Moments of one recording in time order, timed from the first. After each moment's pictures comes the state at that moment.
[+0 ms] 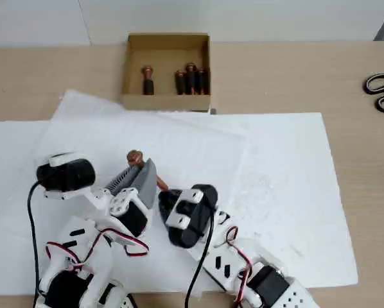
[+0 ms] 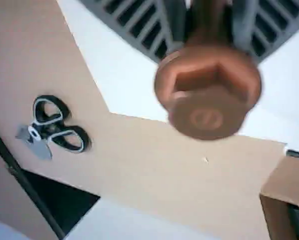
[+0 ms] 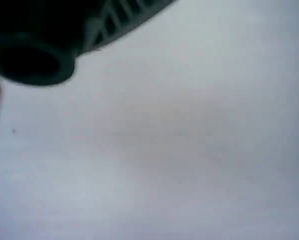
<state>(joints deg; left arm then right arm) 21.1 -98.8 72.7 51.9 39.5 -49.1 -103.1 93.5 33.9 6.4</state>
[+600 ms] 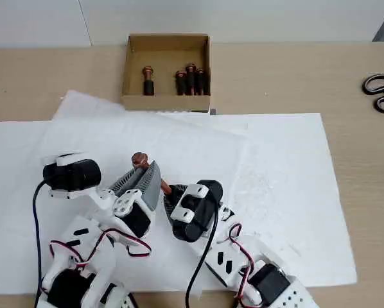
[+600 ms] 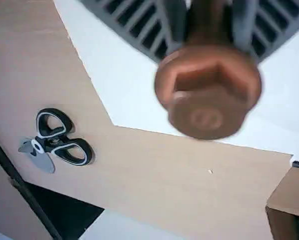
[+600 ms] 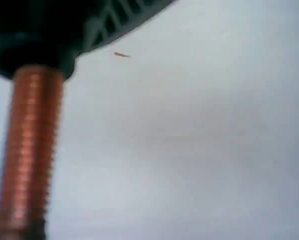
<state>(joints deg) 21.6 -98.8 73.3 51.8 39.5 -45.7 -103.1 93.5 33.9 6.4</state>
